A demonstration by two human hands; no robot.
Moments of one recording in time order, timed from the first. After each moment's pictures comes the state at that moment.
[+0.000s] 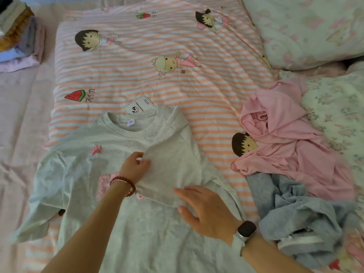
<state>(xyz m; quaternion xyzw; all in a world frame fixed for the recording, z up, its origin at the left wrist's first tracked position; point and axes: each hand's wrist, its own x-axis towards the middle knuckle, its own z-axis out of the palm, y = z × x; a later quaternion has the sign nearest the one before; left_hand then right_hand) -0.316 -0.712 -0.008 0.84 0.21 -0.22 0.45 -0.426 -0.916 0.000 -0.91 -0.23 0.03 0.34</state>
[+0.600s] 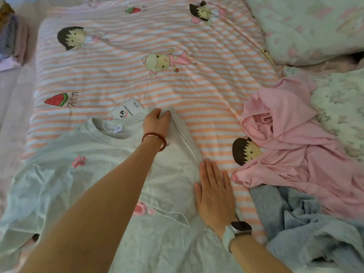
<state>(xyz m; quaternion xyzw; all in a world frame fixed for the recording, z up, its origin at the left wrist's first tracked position) -0.196 -0.806 -0.029 0.87 0.17 -0.06 0.46 -0.384 -0.932 -0.064 -0.98 0.02 0.12 0.14</state>
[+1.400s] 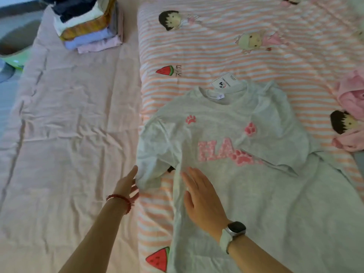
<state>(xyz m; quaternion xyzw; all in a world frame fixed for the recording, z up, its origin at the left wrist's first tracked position) -0.431 -0.424 -0.013 0.57 0.54 -0.20 0.59 -0.476 -0.641 0.001 -0.92 -0.14 0.14 0.34</state>
